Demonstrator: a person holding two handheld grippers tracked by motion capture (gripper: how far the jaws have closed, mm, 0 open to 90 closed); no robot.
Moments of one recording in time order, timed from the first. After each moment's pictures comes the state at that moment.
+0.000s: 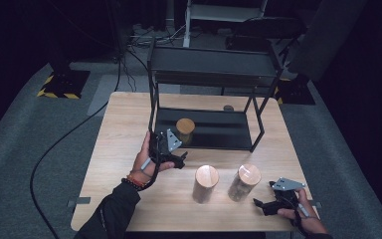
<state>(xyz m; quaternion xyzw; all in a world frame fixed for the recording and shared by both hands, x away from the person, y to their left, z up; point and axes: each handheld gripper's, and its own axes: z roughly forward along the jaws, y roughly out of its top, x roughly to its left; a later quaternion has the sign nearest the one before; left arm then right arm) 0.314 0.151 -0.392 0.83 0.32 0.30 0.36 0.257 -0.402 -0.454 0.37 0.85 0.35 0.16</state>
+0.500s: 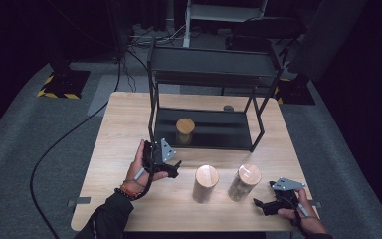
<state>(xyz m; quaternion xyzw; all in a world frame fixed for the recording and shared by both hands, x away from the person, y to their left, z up) 0.289 0.163 -0.409 0.83 0.31 0.30 0.34 0.257 -0.402 -0.454 0.37 0.85 0.35 0.16</state>
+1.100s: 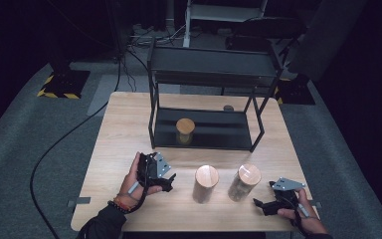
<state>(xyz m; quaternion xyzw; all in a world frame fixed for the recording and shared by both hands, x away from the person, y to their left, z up) 0.260 0.176 -0.431 0.84 0.31 0.30 0.33 0.257 -0.402 -0.454 0.37 0.85 0.35 0.16</state>
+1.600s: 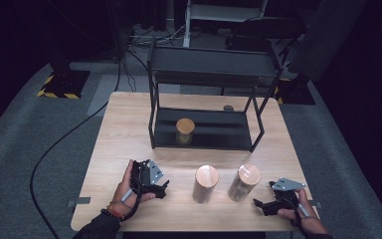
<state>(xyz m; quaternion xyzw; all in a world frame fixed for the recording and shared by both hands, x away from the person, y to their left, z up) 0.249 0.192 -0.440 0.84 0.33 0.28 0.31 0.256 -0.402 -0.454 0.36 0.85 0.35 0.16</state>
